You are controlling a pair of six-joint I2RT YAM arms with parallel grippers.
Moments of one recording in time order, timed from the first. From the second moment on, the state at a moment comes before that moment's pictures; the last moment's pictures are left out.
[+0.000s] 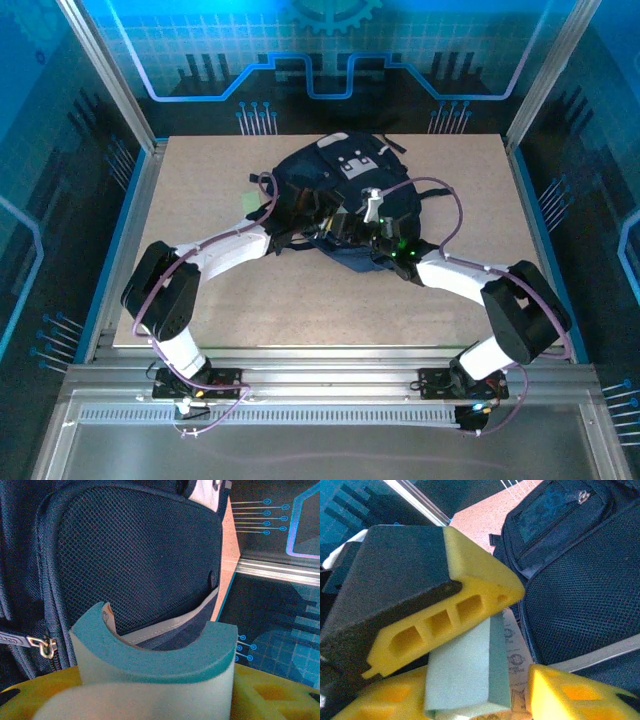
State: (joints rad) left arm -0.59 1.71 1.16 -0.04 0.11 -1.49; right arm 0.56 1.52 0.76 0.41 -0.23 0.67
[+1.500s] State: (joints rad) left arm -0.78 2.19 1.90 -0.69 -0.20 -0.08; right arm -0.14 1.13 0.74 -0.27 -0.40 0.56
